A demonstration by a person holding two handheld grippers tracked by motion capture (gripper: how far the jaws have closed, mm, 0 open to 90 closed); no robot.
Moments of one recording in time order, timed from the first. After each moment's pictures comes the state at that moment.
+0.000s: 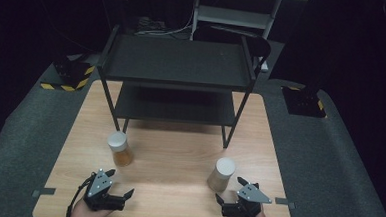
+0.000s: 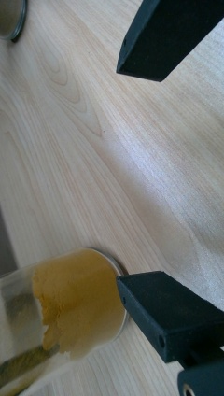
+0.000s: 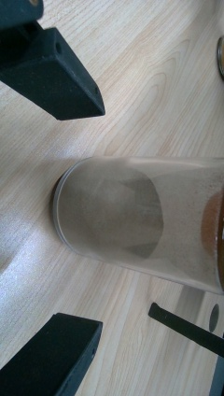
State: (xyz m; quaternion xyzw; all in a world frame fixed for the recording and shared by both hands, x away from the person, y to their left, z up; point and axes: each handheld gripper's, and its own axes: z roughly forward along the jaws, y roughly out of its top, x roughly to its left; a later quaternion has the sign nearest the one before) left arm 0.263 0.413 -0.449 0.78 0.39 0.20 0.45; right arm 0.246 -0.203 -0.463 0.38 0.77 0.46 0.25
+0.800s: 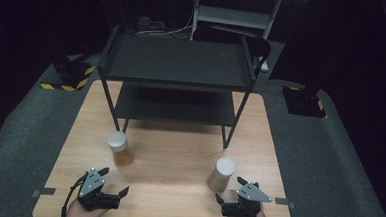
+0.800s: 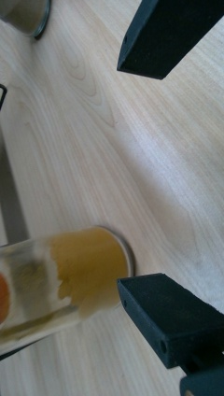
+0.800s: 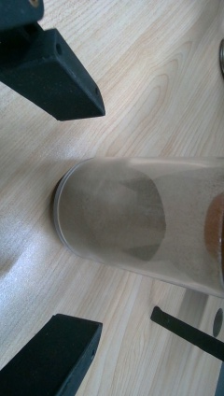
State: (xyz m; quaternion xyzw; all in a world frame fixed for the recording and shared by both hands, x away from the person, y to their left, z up) left arm 0.252 0.425 -0.446 0.76 0.39 0.23 0.47; right arm 0.250 -0.204 -0.462 0.37 0.77 0.45 0.24
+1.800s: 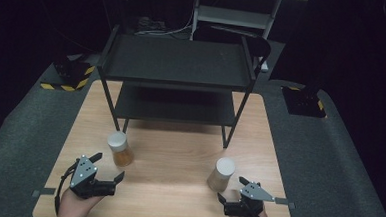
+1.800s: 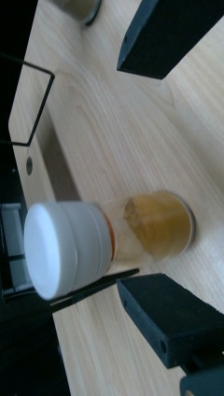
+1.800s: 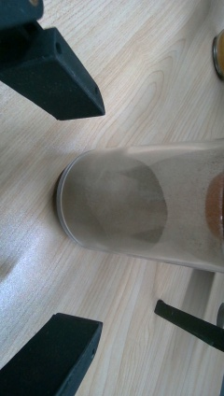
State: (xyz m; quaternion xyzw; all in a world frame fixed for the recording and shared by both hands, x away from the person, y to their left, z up) left arm 0.260 0.425 -0.410 0.74 0.39 0.28 0.48; right arm 0.251 -0.212 -0.463 0.38 0.77 0.46 0.23
